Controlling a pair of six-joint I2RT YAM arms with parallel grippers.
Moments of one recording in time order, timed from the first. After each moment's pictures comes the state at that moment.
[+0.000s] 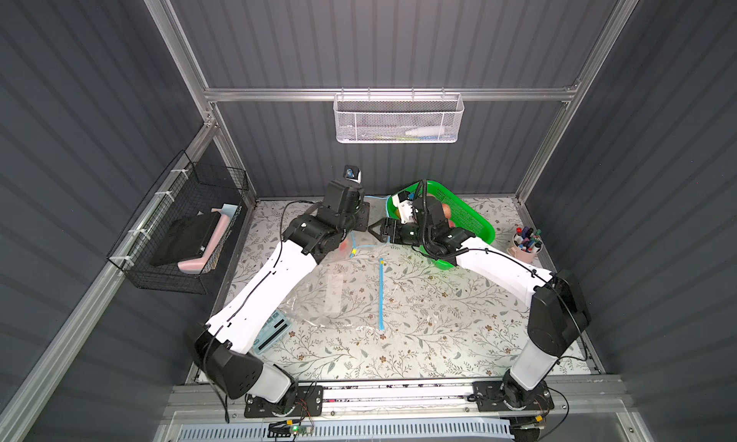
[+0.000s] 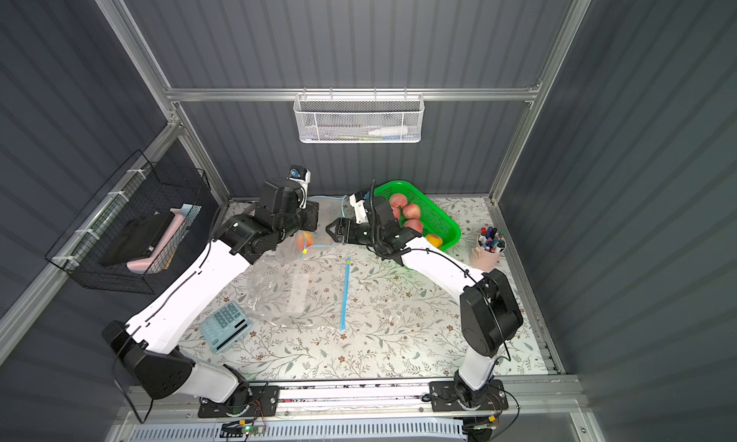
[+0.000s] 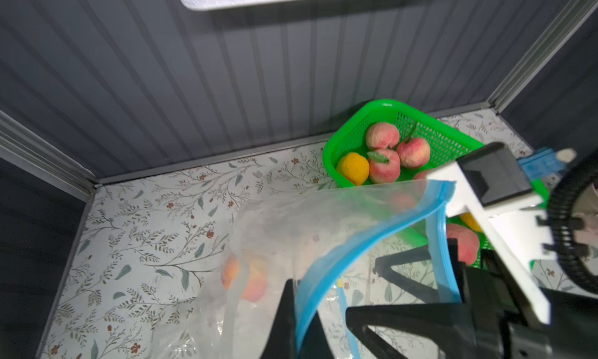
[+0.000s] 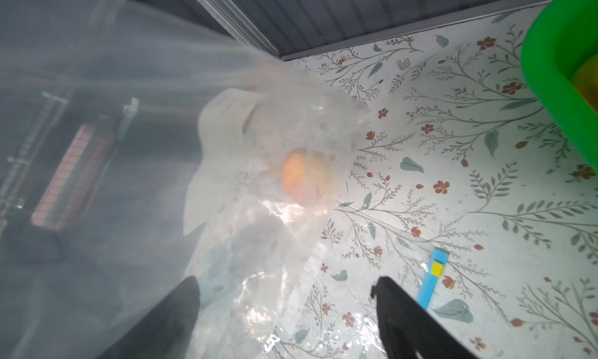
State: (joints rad) left arm -0.62 1.53 1.65 -0.70 -0.30 -0.18; right arm 0.66 1.71 1.36 -0.12 -0.35 0.61
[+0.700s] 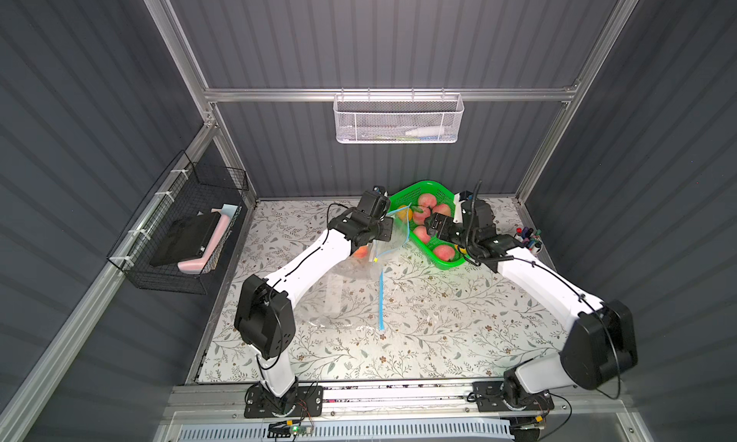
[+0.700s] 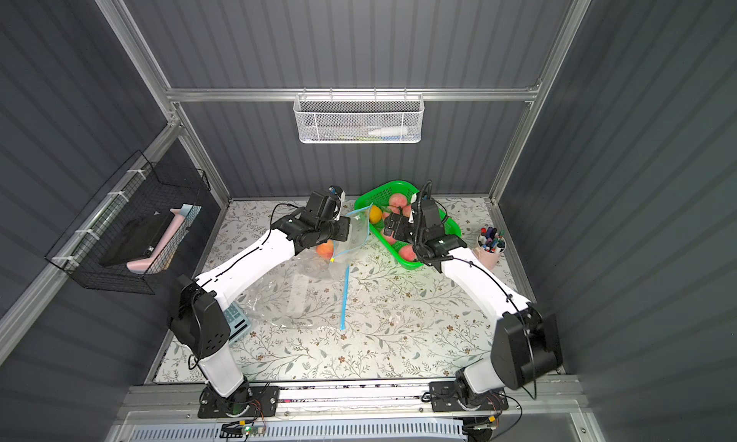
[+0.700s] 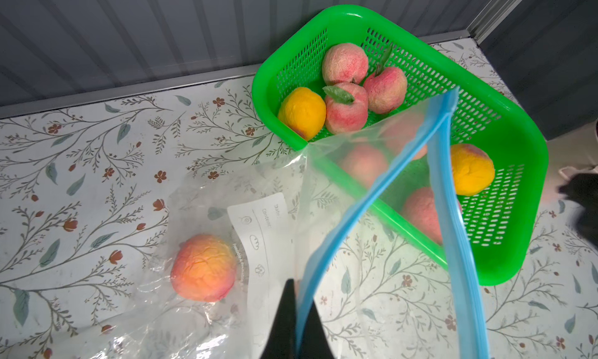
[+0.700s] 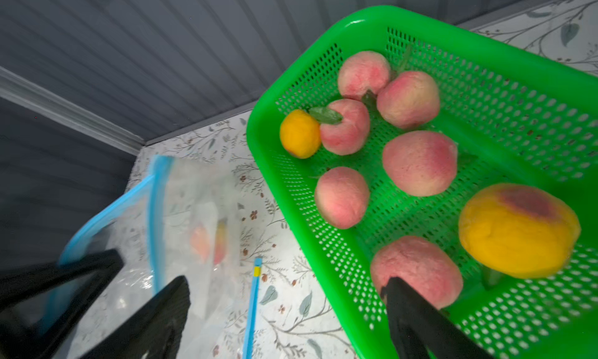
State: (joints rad) left arm -0.62 1.77 1.61 -0.54 -0.11 -0.28; right arm 0.41 1.56 1.22 -0.27 -0.03 0.54
